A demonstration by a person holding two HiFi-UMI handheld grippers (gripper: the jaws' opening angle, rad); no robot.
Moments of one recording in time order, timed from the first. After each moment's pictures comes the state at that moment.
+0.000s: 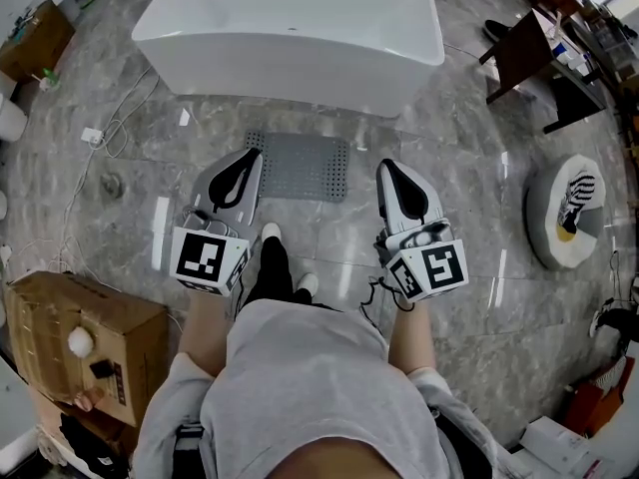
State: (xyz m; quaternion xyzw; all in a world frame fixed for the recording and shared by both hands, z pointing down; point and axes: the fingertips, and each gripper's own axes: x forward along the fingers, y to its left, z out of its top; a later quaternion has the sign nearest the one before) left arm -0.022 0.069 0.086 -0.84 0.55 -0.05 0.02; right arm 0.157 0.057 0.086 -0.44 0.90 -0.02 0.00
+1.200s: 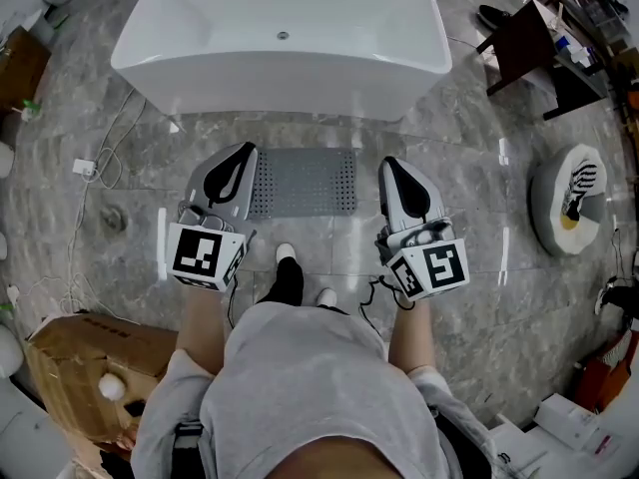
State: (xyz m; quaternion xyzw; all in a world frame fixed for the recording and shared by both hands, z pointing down) left arm -0.113 -0.103 0.099 -0.86 0.51 -0.07 0.01; right arm 0.076 -0.094 0.098 -0.49 0.87 -0.04 -0.01
